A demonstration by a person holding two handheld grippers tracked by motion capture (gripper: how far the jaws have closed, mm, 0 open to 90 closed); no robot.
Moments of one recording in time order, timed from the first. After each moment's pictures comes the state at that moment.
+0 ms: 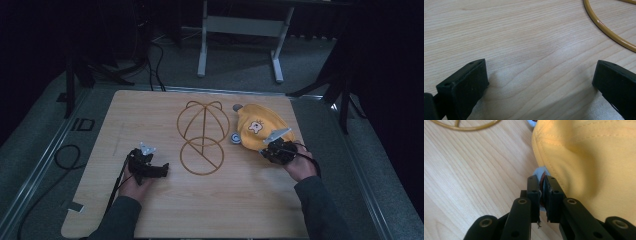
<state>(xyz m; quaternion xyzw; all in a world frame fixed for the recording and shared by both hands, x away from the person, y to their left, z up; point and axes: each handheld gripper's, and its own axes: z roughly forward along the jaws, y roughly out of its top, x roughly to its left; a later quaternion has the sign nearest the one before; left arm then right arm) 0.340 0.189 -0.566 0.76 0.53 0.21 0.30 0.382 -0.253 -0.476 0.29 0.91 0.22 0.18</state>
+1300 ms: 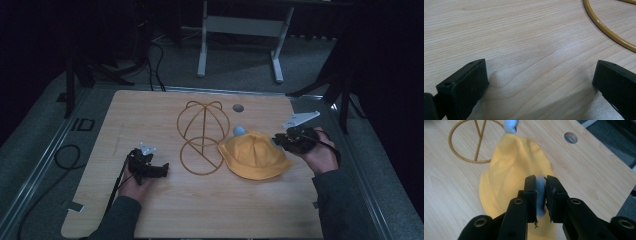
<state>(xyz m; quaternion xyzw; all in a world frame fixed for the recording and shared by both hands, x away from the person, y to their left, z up) 0.340 0.190 -0.566 0.76 0.53 0.21 0.30 0.366 -0.276 -0.391 0.30 0.89 0.28 0.19</state>
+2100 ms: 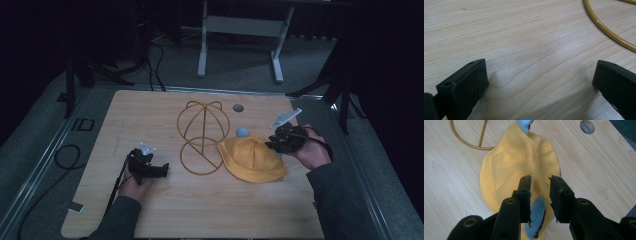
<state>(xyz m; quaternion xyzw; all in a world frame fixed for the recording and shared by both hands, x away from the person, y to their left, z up) 0.340 0.190 -0.566 0.76 0.53 0.21 0.30 0.379 -0.251 -0.399 0.27 0.92 0.22 0.16</state>
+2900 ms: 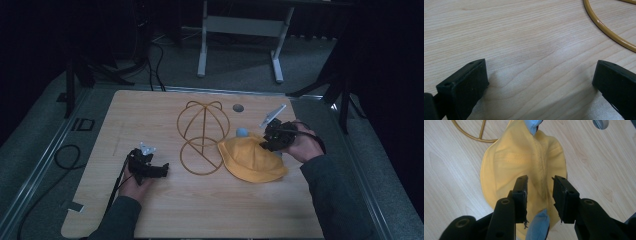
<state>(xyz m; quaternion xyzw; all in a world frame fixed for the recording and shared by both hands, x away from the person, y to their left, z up) 0.340 0.190 -0.566 0.76 0.53 0.21 0.30 0.395 -0.228 -0.402 0.25 0.94 0.17 0.14</state>
